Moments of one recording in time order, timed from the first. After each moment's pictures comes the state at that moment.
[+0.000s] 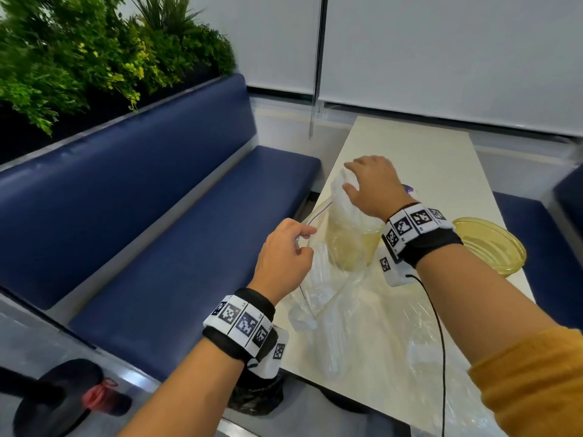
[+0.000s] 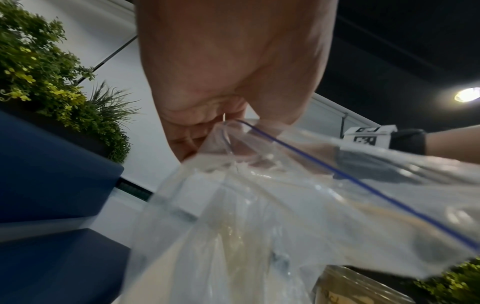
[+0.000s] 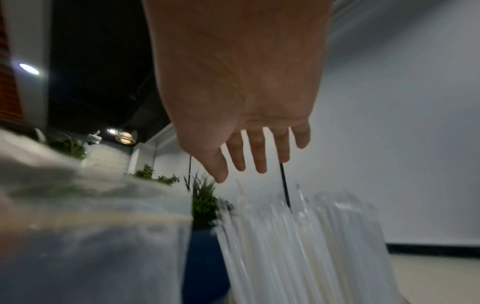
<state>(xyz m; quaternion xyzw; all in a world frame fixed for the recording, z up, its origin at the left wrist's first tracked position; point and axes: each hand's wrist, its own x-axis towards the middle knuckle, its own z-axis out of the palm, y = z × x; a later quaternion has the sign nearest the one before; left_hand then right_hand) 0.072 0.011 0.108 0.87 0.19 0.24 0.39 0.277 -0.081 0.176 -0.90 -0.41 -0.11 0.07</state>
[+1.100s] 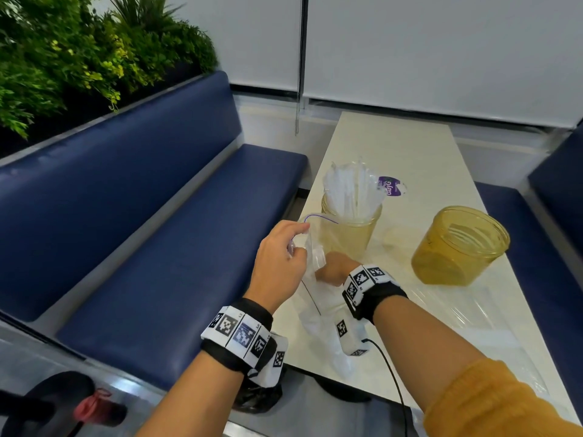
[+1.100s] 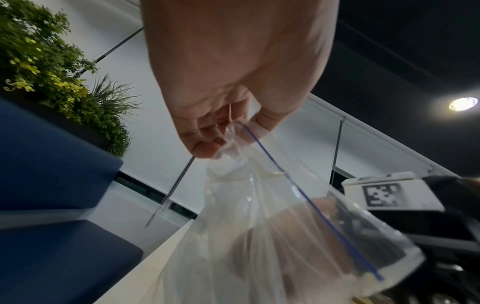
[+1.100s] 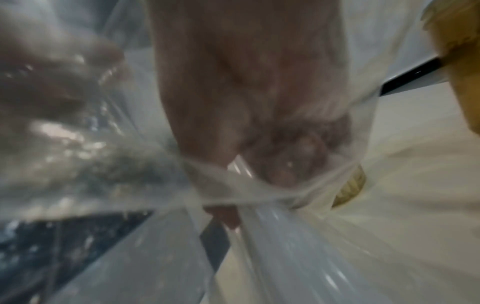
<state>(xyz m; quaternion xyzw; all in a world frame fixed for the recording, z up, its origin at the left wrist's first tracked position) 0.055 0.008 0.098 0.84 0.13 0.30 0.44 0.191 -0.076 0.058 -0.92 -0.23 0.31 0.09</state>
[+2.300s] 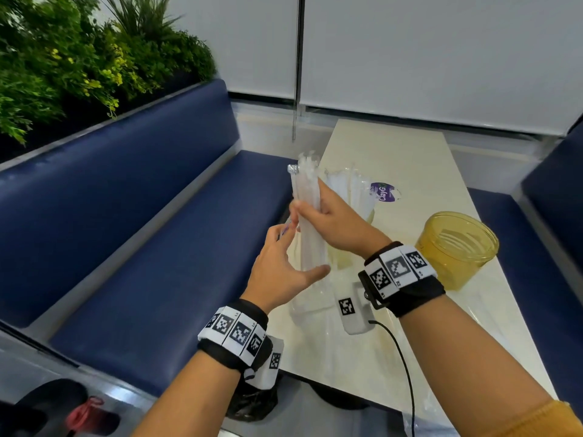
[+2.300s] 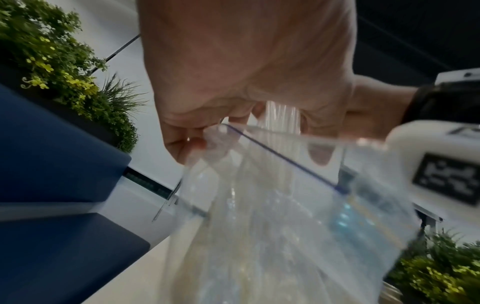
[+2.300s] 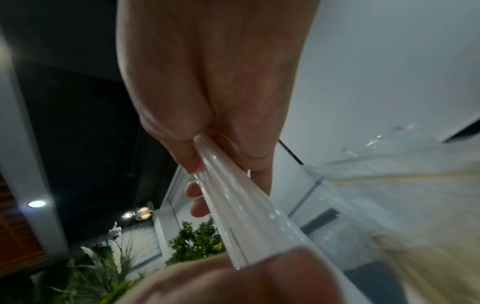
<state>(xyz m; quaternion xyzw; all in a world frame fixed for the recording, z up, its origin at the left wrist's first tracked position) 0.059 0.003 0.099 0.87 0.16 0.18 0.44 0.171 -0.091 0.182 -0.70 -0.49 0.16 0.50</state>
